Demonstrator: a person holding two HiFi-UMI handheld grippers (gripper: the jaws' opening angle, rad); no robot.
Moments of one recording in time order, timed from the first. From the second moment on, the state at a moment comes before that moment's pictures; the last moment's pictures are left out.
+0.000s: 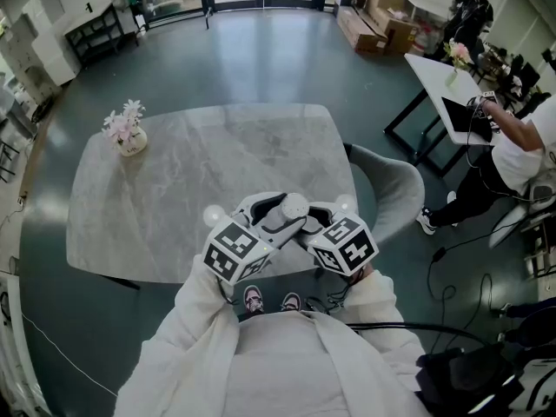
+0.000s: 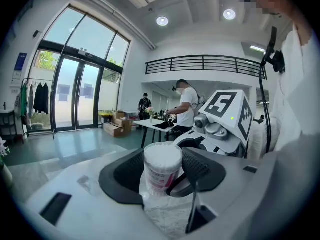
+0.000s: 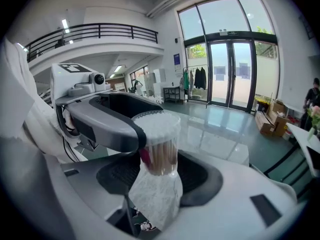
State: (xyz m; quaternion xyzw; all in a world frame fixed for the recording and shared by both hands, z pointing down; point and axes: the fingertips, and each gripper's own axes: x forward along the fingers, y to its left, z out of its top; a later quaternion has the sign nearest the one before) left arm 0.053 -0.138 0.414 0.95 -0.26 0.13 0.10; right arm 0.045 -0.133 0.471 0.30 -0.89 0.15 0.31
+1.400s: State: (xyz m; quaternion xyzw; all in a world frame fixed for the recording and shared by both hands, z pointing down) left arm 0.038 -0.127 0.393 0.97 -0.16 0.16 -0.01; right arm 0.037 -0.124 0.465 0.25 -0.89 0.18 0.34
